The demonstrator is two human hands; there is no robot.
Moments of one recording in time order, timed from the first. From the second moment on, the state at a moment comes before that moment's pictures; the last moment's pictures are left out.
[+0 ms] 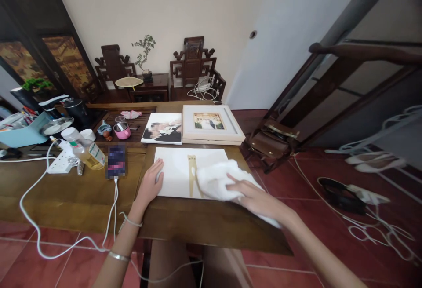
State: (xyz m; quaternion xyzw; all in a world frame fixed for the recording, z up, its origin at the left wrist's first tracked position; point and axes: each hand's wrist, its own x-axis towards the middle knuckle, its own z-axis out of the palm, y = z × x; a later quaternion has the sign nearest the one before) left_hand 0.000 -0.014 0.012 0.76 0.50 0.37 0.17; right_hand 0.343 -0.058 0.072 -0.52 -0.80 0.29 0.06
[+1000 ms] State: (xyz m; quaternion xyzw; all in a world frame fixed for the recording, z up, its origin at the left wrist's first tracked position) left_hand -0.001 -0.014 0.013 0.76 0.50 0.37 0.18; right_hand 0.325 -0.001 0.068 -0.47 -0.86 0.17 0.09
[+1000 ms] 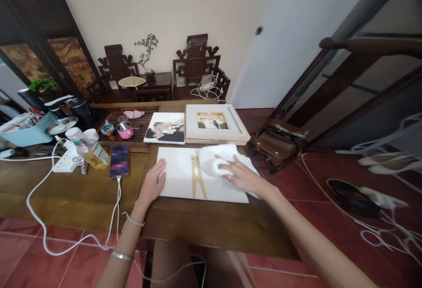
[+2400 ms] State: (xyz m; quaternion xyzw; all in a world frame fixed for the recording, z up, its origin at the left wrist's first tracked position) left_hand 0.002 -0.016 0.014 0.76 0.51 0.37 0.19; right_hand 0.257 -0.103 0.066 -0.31 -0.92 0.20 0.08
